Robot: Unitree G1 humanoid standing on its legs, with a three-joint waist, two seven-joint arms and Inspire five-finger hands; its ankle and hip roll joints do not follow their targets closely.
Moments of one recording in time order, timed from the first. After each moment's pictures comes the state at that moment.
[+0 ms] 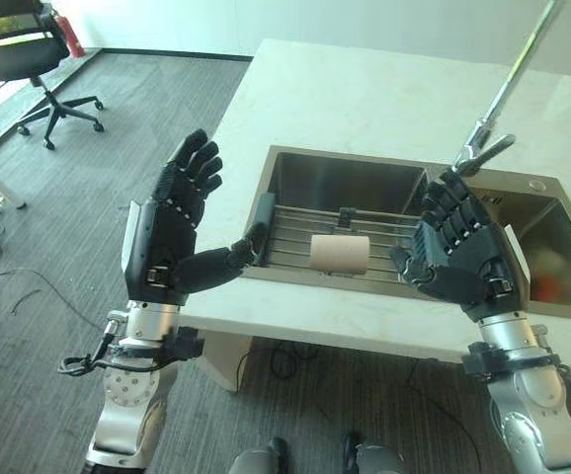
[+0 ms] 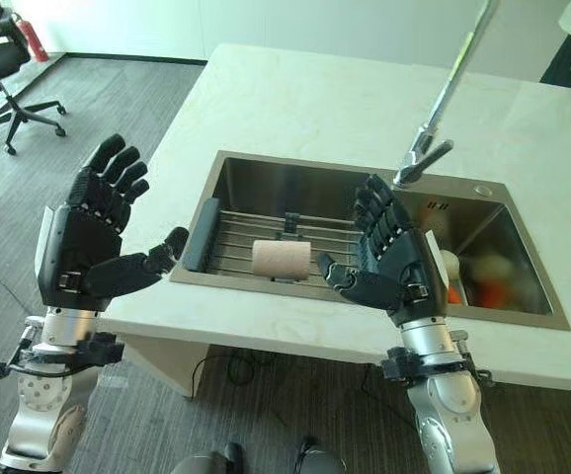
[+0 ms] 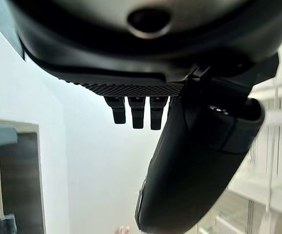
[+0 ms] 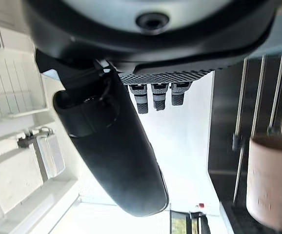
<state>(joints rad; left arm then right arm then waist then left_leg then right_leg) 0.06 0.46 0.00 -0.33 -0.33 -0.36 0.02 0.12 -0.43 -0.05 -0.38 0.48 -0.14 0.03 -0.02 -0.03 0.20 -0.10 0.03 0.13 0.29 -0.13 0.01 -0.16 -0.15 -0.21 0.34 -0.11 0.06</state>
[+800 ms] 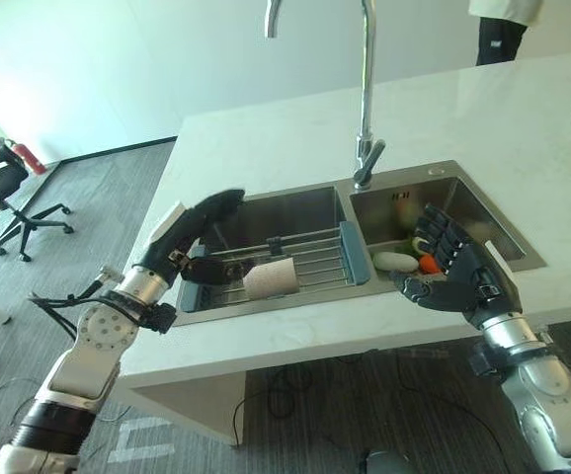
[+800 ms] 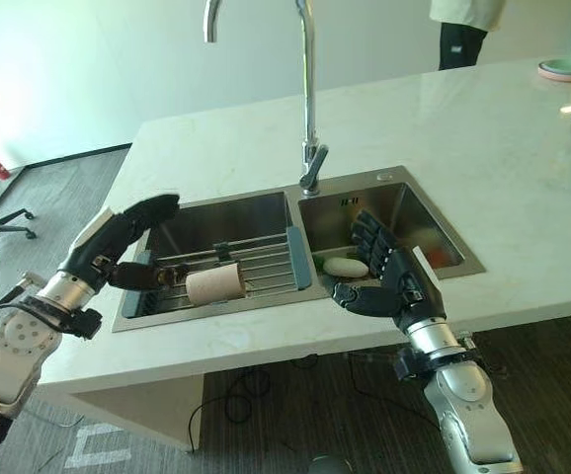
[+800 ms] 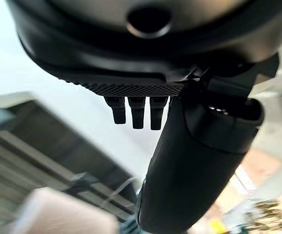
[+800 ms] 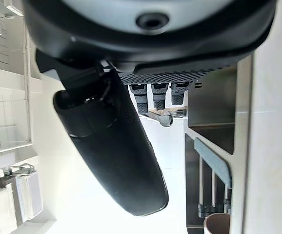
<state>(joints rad) -0.17 0.82 -0.08 0.11 -0.21 -0.13 -0.17 0.10 -0.55 -0.05 -0.23 0.47 -0.03 0.13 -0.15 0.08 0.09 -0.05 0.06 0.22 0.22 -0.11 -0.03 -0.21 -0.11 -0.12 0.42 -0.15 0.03</state>
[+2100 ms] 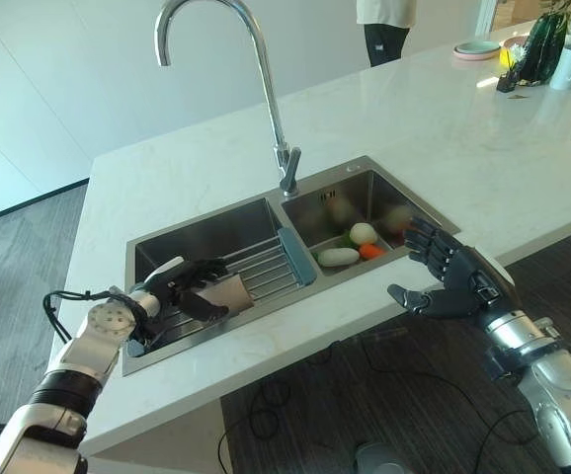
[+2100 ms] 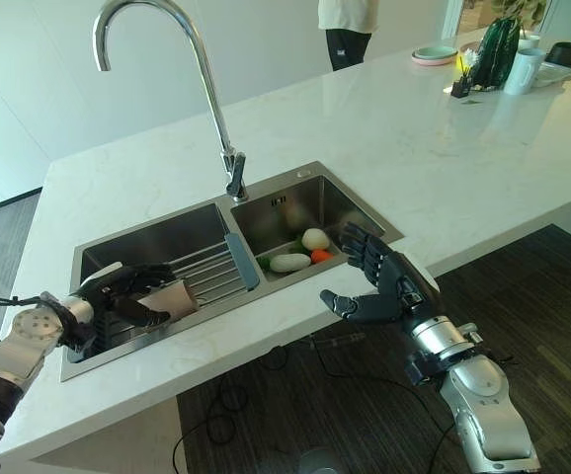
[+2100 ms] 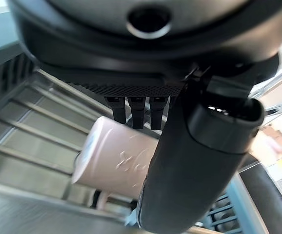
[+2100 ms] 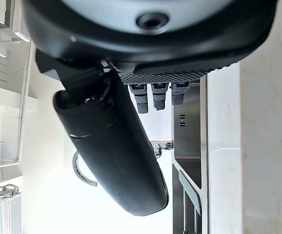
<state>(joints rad) -0.38 0.82 -0.27 0.54 -0.18 0.02 -0.39 0.09 -0.60 -0.09 -0.22 0.47 0.01 0.28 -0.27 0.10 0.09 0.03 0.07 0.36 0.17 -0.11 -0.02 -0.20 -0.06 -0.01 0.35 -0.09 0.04</state>
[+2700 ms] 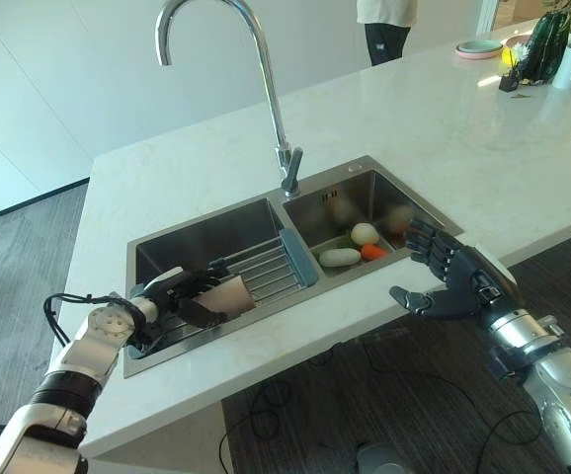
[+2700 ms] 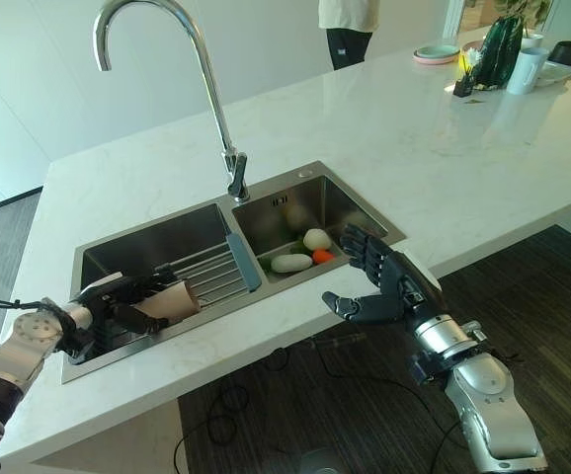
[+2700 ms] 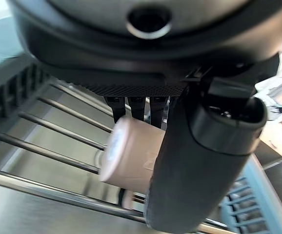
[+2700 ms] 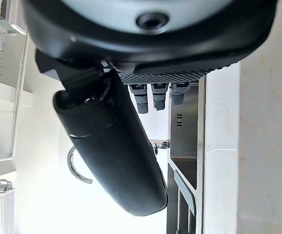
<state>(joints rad) -0.38 0.82 -0.27 0.59 -0.13 0.07 -0.40 0.09 -0.64 -0.09 -0.22 0.47 0.02 0.28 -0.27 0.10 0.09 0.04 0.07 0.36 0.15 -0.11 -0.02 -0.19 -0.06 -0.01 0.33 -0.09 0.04</state>
